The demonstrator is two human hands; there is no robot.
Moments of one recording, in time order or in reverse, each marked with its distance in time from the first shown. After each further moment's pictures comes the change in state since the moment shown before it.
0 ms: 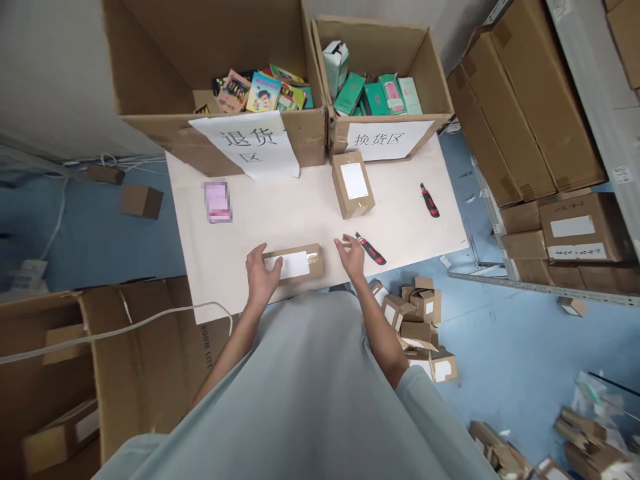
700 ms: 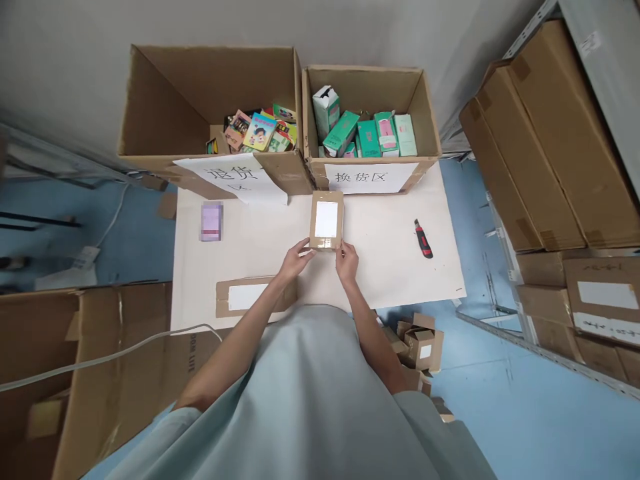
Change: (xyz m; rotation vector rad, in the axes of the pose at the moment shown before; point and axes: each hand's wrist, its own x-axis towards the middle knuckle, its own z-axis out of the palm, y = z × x) left_hand 0.100 0.120 0.166 -0.363 -0.312 -0.181; right_hand 0.140 0.028 -0.038 0.109 -0.107 -0.083
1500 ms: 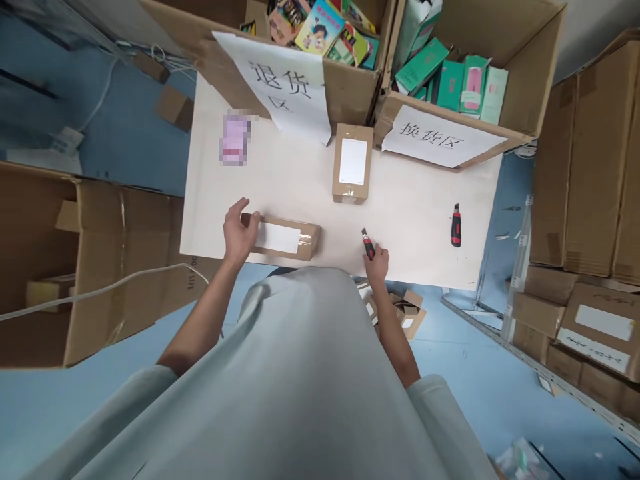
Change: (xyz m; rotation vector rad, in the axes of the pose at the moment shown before) left_hand -0.111 -0.094 -0.166 0.231 0.609 0.061; right_hand -0.088 0.091 -0.041 -0.574 -0.165 0.137
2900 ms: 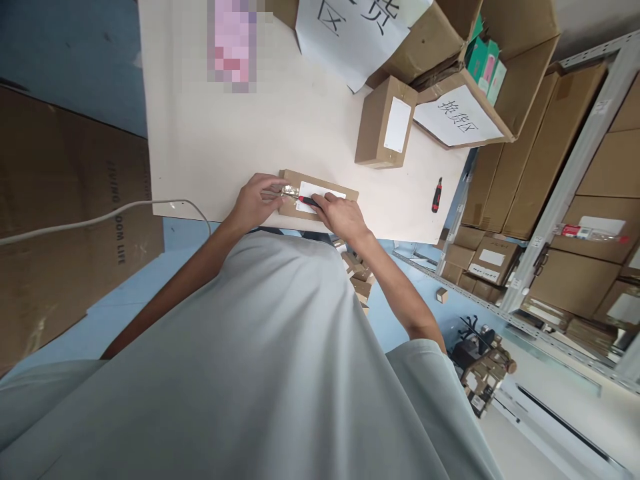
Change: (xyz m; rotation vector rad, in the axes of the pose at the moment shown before) left_hand 0.005 -0.090 -0.054 -0.473 -0.561 0.067; right_hand -0.129 -0.349 0.008 -1.013 -0.530 -0.584
